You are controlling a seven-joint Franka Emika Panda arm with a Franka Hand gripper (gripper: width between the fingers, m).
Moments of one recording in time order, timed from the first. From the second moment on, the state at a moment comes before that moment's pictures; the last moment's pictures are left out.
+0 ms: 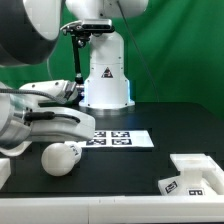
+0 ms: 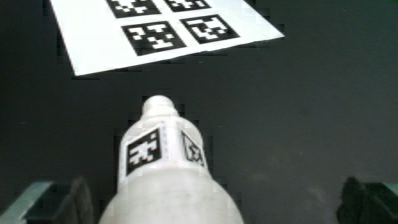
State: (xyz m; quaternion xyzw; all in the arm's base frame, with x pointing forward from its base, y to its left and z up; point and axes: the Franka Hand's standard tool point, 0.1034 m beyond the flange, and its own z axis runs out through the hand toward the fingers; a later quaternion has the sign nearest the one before) arm 0.529 -0.117 0.061 -0.84 0.19 0.46 0.20
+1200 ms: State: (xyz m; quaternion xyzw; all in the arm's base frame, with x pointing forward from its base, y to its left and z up) arm 0.527 -0.100 0.017 -0.85 0.21 0.45 0.19
